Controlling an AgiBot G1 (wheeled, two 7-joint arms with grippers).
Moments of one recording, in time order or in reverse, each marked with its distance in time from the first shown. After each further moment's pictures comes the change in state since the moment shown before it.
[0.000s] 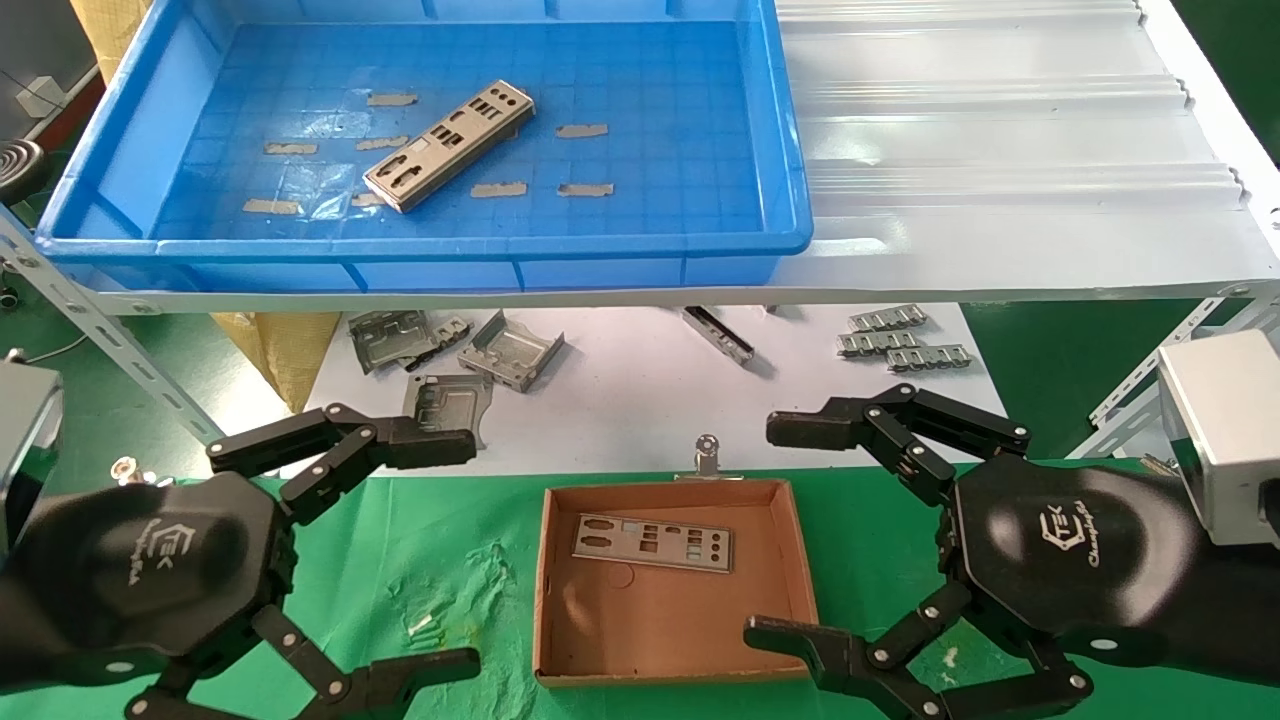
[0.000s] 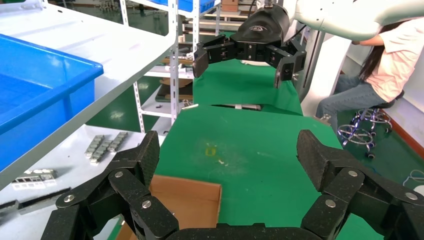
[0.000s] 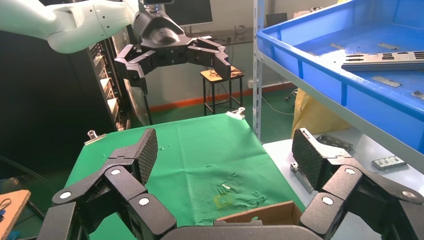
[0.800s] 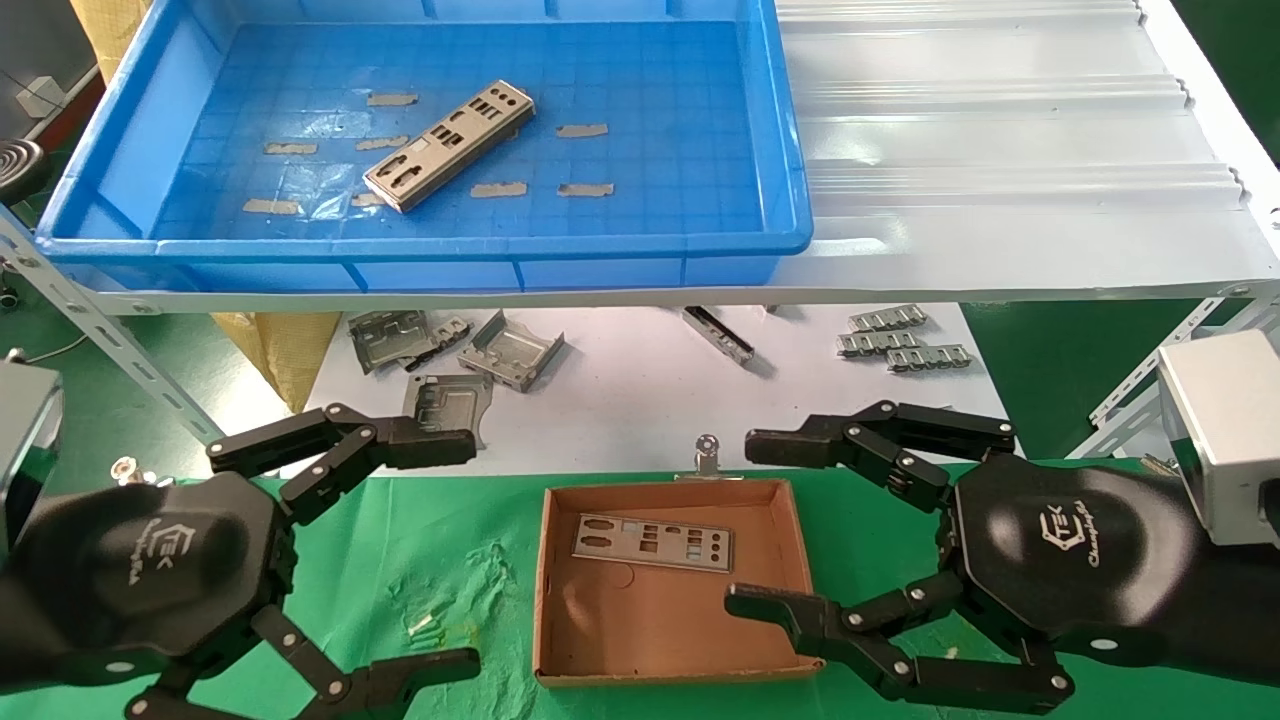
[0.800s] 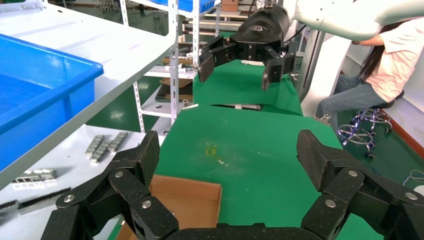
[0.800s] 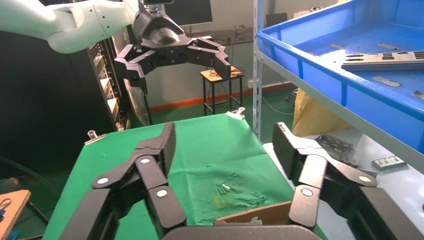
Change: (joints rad) left arm 0.000 0.000 0.000 0.000 0.000 0.000 0.000; right arm 0.000 0.000 0.000 0.000 0.000 0.000 0.000
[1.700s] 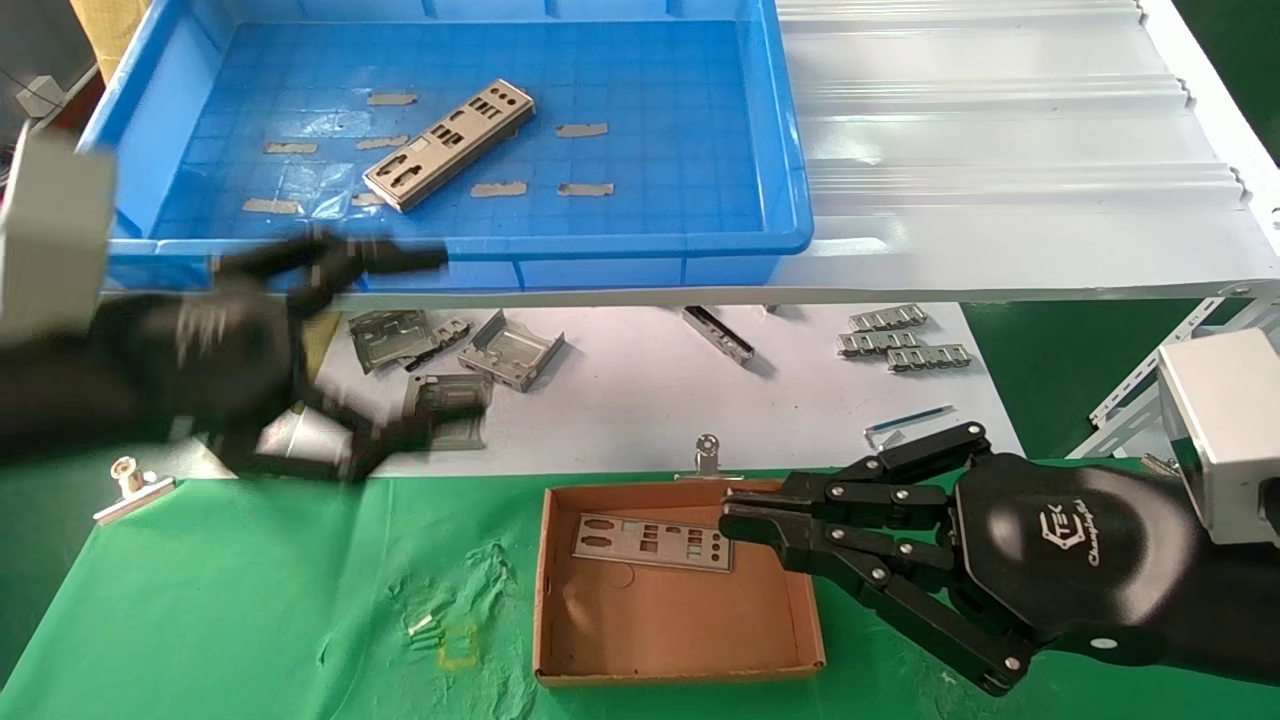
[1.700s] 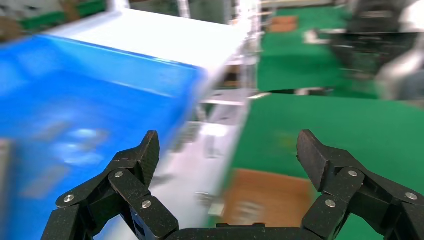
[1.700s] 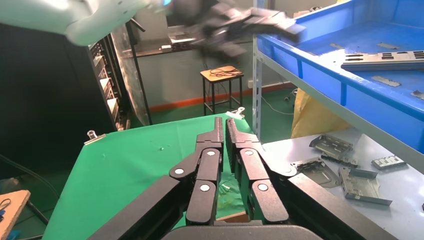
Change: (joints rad) left arm -0.328 0.104 0.065 0.187 0.230 -0.079 0.004; right arm 0.000 0.000 0.000 0.000 0.000 0.000 0.000
